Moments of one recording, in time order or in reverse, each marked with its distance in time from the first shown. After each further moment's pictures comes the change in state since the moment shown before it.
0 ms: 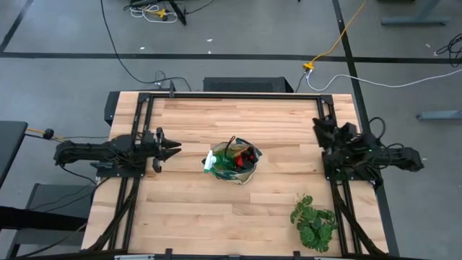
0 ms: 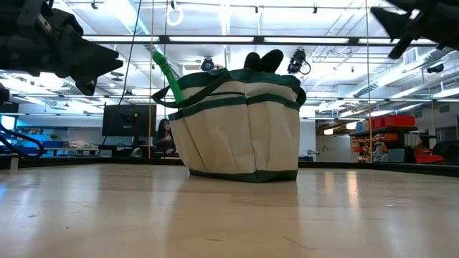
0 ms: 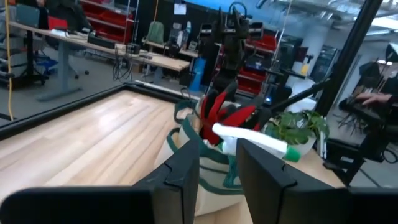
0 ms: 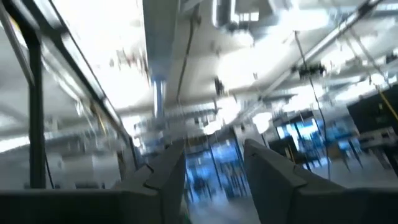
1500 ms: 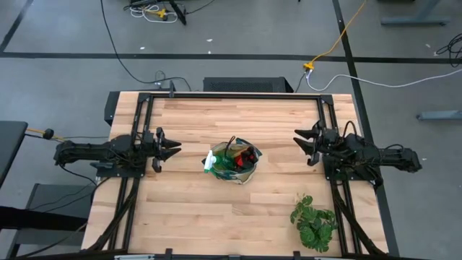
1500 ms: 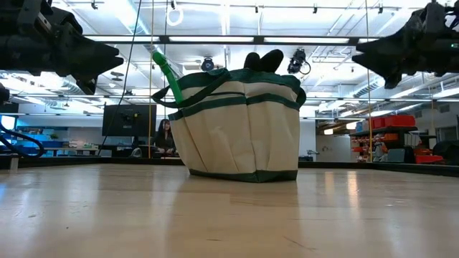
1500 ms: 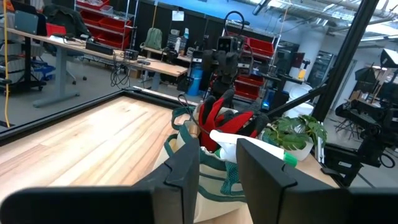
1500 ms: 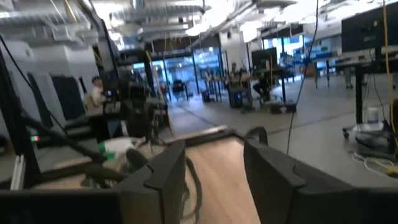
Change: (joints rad) left arm 0.000 0.000 -0.013 0.041 0.004 -0.003; right arm -0.002 -0.039 0.001 -0.495 0.006 0.000
